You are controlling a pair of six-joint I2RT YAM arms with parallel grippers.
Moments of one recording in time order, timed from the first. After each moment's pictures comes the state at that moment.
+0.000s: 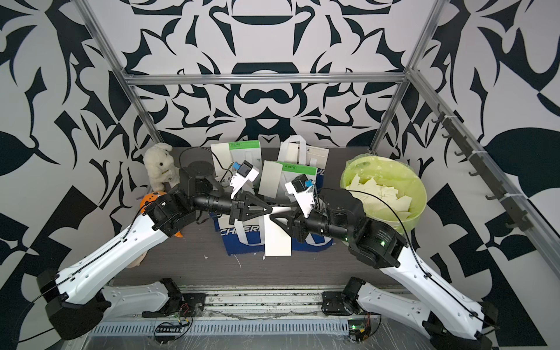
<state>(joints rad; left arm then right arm) -0.82 1.19 1.27 -0.36 0.84 -0.39 0.87 0.86 1.18 -0.63 -0.26 0.31</state>
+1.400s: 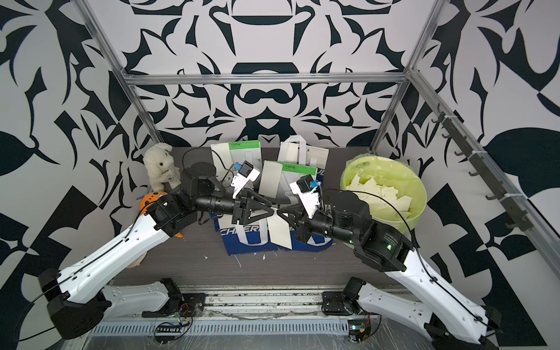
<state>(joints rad) -0.82 1.20 1.26 -0.36 0.78 -0.39 0.87 0.83 1.18 -0.63 -0.23 0.30</state>
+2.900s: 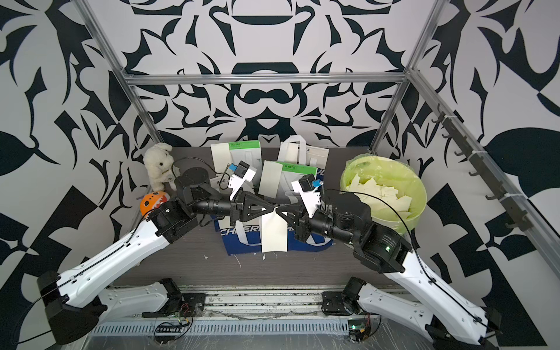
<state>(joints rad) -0.83 1.15 1.15 -0.10 0.84 -0.49 0.87 0.81 1.14 -0.56 -0.23 0.35</state>
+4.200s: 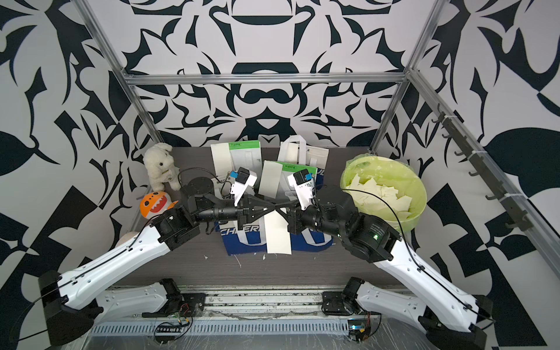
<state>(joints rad) -0.90 1.12 1.05 -0.07 0.58 -0.38 0.85 0.94 1.23 -0.70 -0.13 0.50</state>
